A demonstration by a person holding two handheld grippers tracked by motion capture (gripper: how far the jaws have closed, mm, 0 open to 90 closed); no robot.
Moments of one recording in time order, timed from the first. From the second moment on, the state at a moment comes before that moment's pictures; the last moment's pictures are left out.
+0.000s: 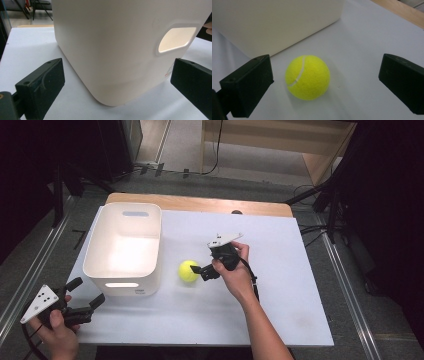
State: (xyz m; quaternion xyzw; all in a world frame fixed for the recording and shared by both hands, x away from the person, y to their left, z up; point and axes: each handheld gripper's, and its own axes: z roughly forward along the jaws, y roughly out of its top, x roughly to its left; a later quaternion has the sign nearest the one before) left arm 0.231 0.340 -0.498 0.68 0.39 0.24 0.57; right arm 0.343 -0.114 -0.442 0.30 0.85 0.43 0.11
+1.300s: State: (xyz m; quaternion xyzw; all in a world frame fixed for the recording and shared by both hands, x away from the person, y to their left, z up) left arm 0.232 0.339 -0.498 0.69 0.39 0.24 0.56; right arm 0.361 -0.064 -0.483 0.29 0.91 0.28 0.05
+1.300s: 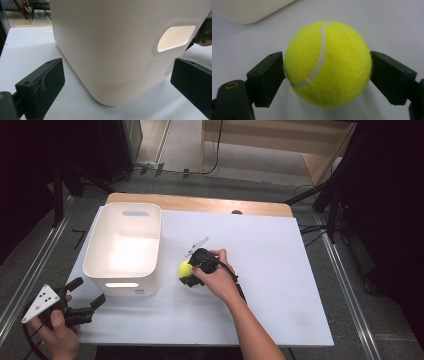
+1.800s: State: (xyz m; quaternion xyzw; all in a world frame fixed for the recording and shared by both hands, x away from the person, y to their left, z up) left arm 0.232 0.338 -0.498 0.69 0.39 0.24 0.56; right arm 0.362 -0.065 -0.475 0.28 0.91 0.30 0.03
